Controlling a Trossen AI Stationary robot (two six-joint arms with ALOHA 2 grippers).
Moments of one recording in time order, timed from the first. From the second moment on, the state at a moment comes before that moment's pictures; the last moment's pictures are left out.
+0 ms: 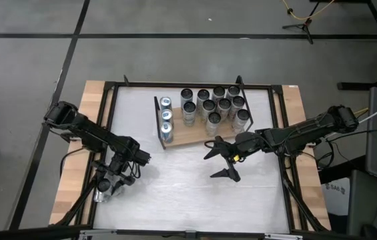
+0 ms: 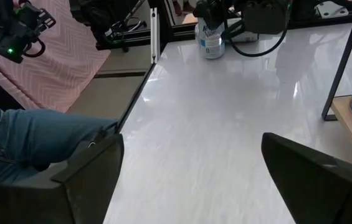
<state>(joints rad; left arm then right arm) -0.31 1.49 0.69 -1.09 1.15 -1.30 0.25 1.30 0.81 0.11 -0.19 0.22</state>
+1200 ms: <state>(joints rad) -0.29 1.49 0.73 -1.08 0.86 -1.38 0.25 1.30 0.81 0.10 -0.19 0.20</state>
